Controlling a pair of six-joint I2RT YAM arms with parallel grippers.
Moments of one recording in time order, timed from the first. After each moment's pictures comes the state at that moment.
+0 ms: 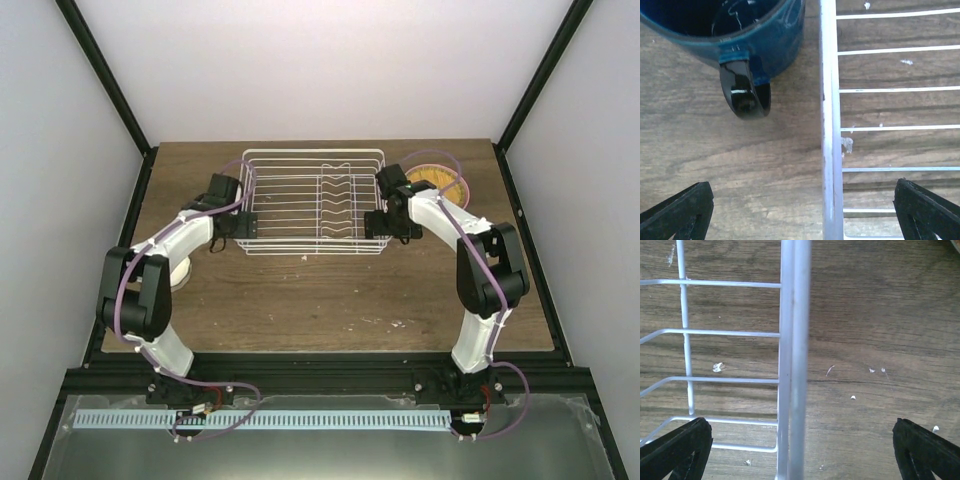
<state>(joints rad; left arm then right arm) -0.23 1.67 1.12 -0.50 -0.13 -0.16 0.37 1.84 1.37 -0.80 0.06 0.32</state>
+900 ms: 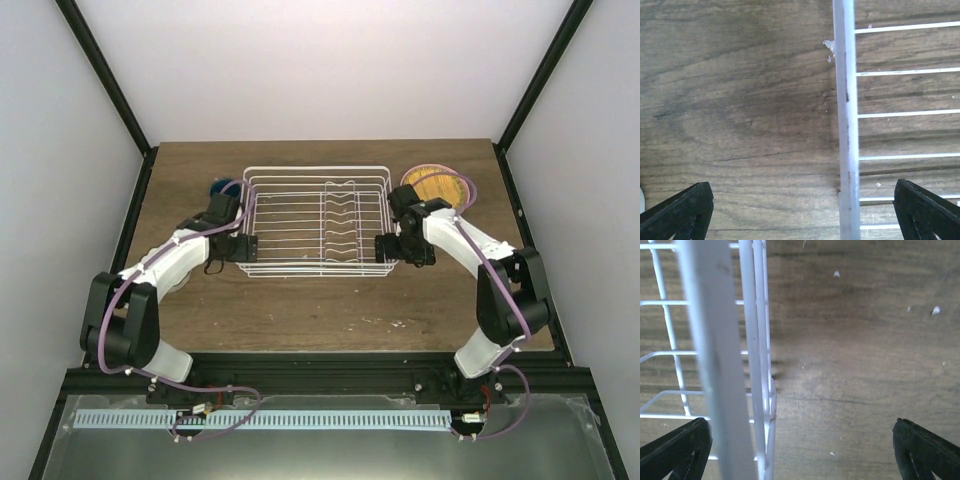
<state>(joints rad) -0.28 1.50 0.96 -0.62 -0.09 -0.21 0.37 1.64 1.17 -0.90 0.00 0.36</state>
